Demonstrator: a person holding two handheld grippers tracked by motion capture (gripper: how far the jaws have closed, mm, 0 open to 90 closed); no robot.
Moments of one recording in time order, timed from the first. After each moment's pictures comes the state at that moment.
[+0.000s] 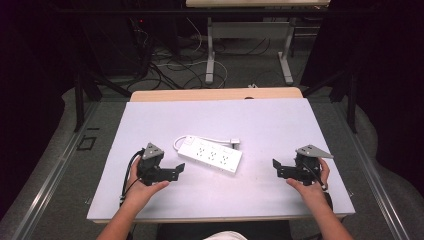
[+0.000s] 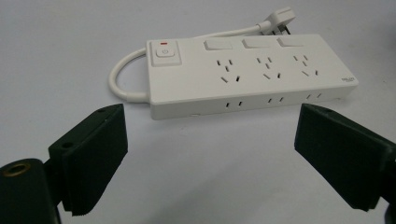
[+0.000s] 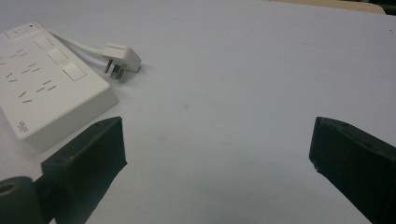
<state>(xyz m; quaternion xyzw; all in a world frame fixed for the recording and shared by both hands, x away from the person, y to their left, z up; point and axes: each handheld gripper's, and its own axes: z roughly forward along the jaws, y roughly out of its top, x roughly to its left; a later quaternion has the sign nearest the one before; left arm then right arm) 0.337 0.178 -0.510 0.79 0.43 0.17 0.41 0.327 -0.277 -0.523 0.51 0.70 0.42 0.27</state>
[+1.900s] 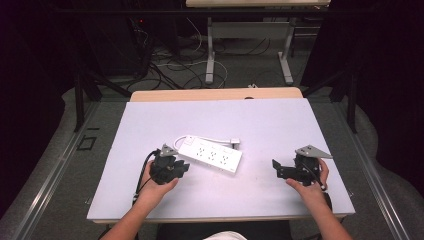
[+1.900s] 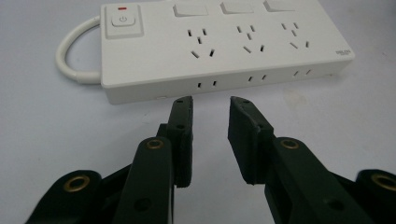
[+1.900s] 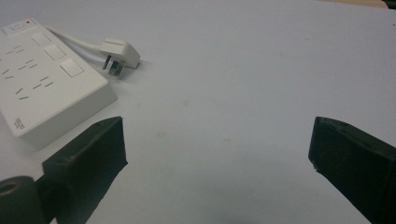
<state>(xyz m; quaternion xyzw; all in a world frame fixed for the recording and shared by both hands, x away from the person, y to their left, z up) 0.345 0.146 -0.517 0.82 0.43 0.12 0.36 0.327 -0.277 -0.526 0.51 0.70 0.42 0.26</state>
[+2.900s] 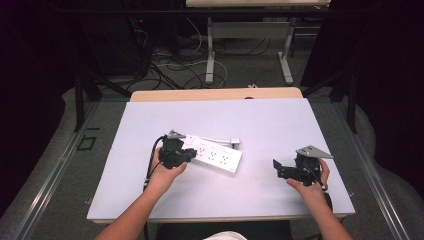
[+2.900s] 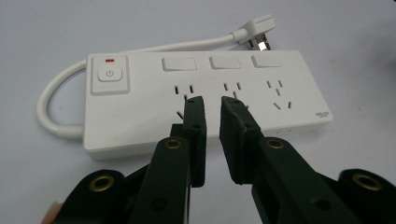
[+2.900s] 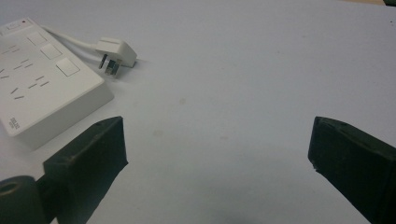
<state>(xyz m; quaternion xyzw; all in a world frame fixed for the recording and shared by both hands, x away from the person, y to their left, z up) 0.378 0.121 -0.495 0.80 0.46 0.09 0.38 0.328 -0.279 -0.528 0.52 0.70 0.42 0.26</state>
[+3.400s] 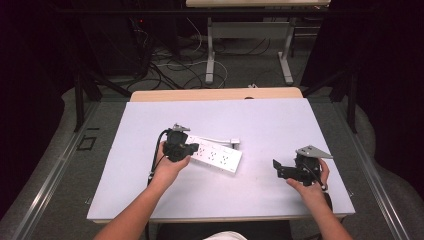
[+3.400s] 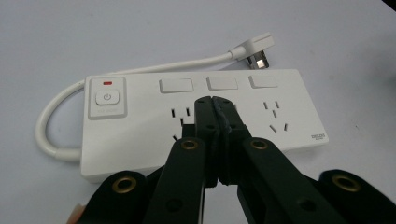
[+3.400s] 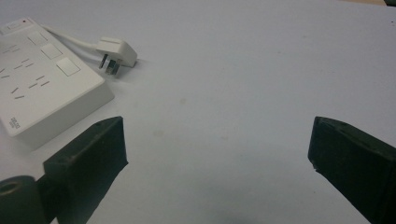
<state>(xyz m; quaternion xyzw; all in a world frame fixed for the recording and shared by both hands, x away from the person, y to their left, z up) 0.391 0.108 -0.482 0.80 0.46 0.09 0.37 0.328 -0.279 -0.528 0.52 0.70 0.42 0.26</state>
